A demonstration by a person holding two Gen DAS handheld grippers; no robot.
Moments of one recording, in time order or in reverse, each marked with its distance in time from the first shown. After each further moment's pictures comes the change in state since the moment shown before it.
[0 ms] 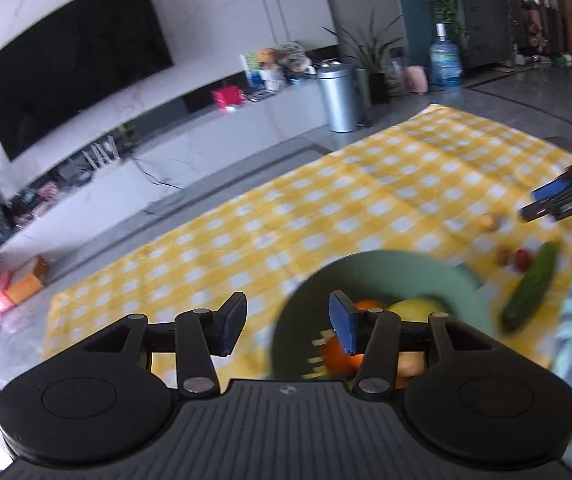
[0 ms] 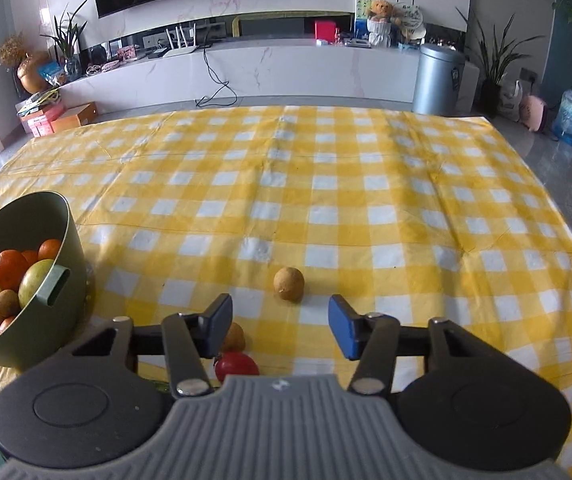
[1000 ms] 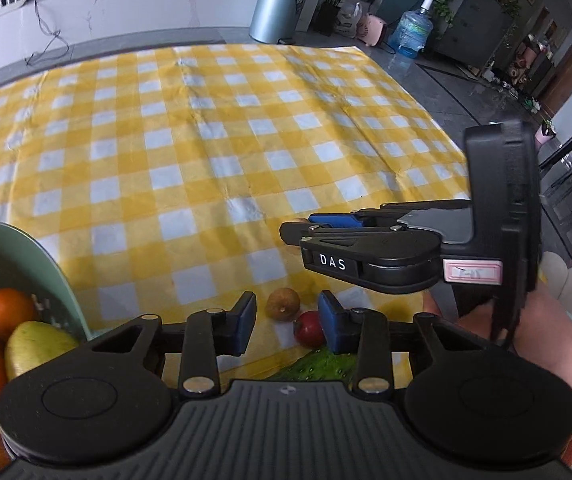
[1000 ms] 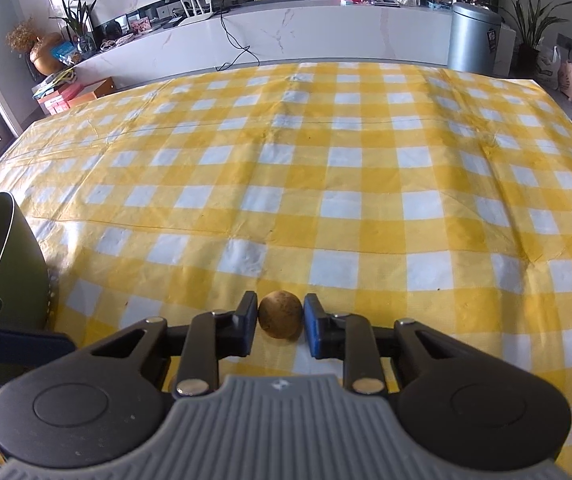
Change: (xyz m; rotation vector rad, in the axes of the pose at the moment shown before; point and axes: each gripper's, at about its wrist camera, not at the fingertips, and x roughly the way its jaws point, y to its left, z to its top) left arm 0.147 -0.153 0.053 -0.361 0.304 -0.362; right arm 0.085 -0.025 0.023 0.021 0.109 0.111
